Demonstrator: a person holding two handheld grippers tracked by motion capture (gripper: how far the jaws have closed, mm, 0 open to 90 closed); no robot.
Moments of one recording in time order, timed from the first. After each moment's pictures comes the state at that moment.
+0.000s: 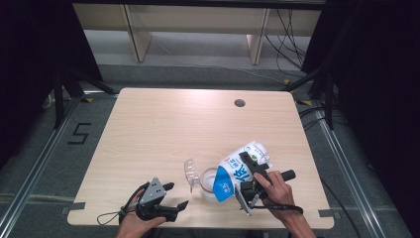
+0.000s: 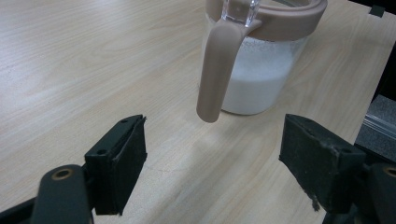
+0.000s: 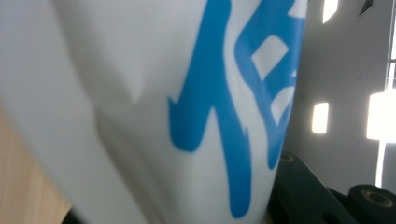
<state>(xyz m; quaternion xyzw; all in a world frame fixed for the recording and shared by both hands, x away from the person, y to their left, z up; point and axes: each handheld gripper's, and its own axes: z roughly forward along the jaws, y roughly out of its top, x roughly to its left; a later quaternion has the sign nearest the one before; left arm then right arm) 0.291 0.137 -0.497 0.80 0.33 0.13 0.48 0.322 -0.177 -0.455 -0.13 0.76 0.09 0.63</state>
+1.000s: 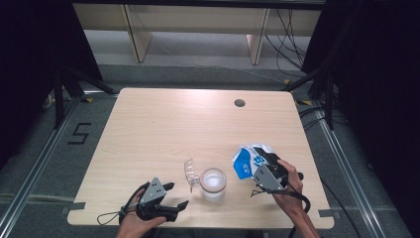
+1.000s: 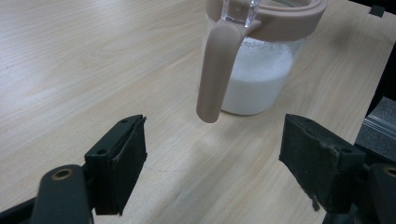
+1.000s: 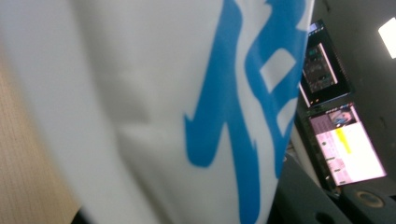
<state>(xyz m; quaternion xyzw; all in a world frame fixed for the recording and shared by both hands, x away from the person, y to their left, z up) 0.291 0.138 -0.497 0.80 0.32 0.13 0.48 0.347 -0.224 -0.446 0.08 0.81 0.27 0.52</state>
